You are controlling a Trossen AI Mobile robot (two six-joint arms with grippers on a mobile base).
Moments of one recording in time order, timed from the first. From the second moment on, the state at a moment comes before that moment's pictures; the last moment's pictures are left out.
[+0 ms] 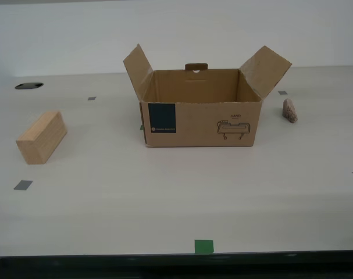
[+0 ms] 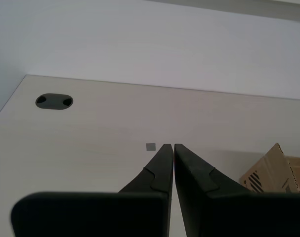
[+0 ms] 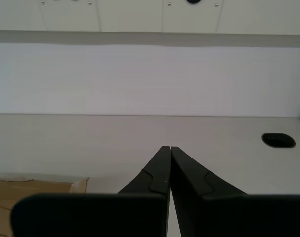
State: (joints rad) arm 0 0.00 1.04 1.00 -0.32 0.00 0.00; arm 1 0.00 1.04 0.93 -0.34 0.07 -0.10
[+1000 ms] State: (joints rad) arm 0 0.00 1.04 1.03 -0.55 0.00 0.02; arm 1 0.00 1.04 1.14 -0.80 0.07 -0.10
